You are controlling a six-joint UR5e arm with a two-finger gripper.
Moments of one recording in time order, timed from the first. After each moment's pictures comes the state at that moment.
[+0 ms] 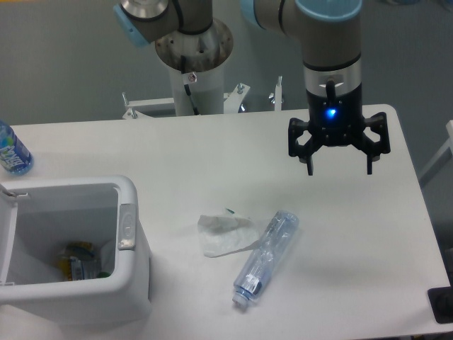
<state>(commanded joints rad) 2.60 -1.77 -1.48 -1.04 1.56 0.83</state>
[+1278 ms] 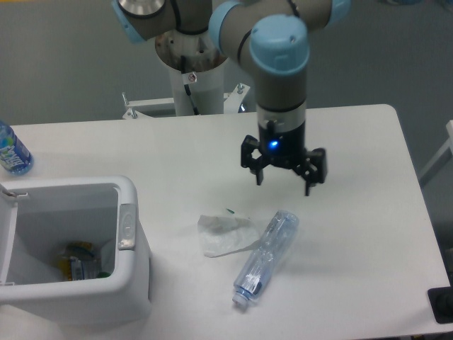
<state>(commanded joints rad) 2.46 -1.77 -1.75 -0.99 1.55 1.18</state>
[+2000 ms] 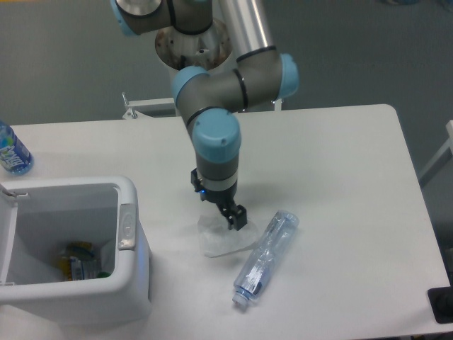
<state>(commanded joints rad) 2.30 -1.95 -1.87 -0.86 1.56 1.21</state>
